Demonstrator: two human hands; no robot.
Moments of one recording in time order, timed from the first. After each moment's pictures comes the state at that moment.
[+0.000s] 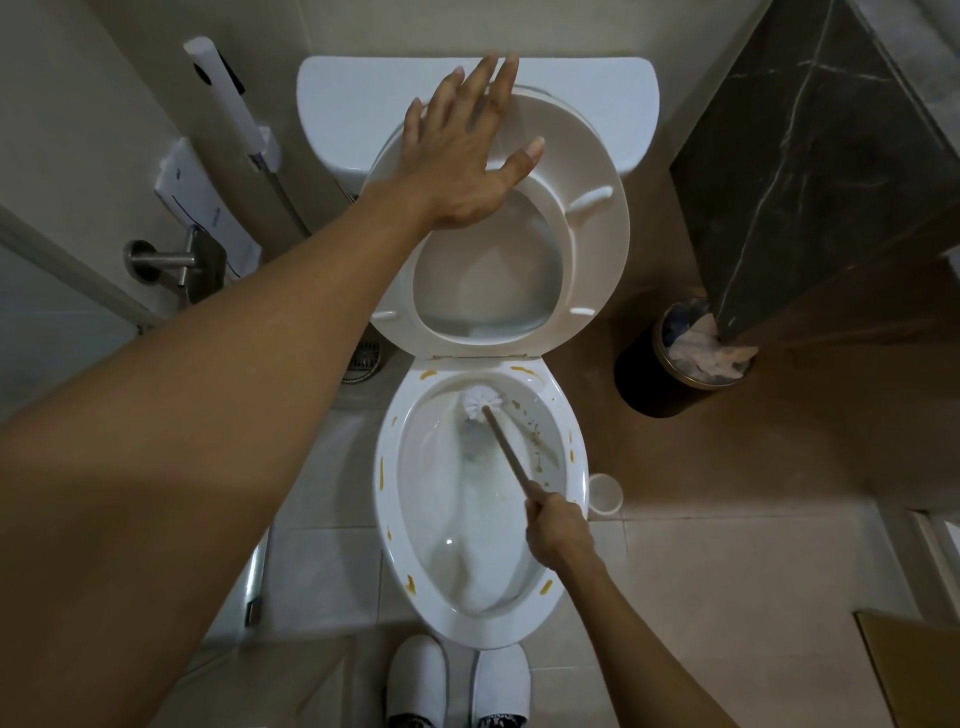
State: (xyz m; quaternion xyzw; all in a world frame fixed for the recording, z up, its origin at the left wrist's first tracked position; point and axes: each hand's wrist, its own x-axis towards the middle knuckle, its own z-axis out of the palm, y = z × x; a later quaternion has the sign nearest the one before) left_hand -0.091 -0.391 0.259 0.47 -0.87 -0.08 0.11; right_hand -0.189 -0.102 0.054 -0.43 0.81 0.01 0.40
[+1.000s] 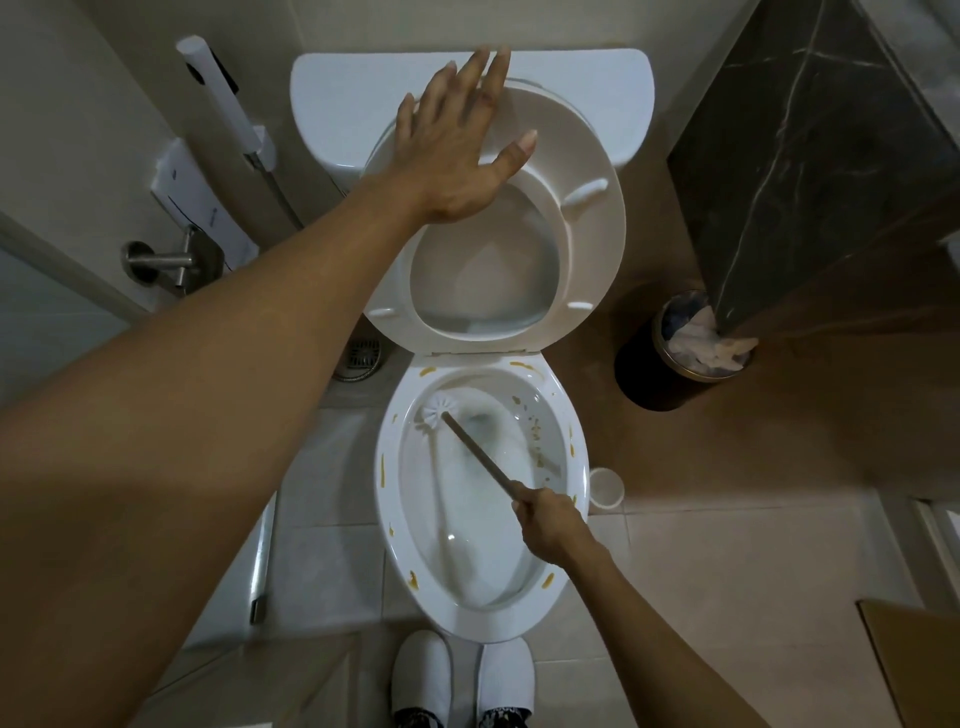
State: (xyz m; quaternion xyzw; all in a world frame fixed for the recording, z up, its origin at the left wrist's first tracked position) left_hand -0.092 -0.392 0.258 0.47 -0.87 -0.07 0.11; right_hand -0.191 -0.103 0.057 -0.50 0.74 0.02 0.45
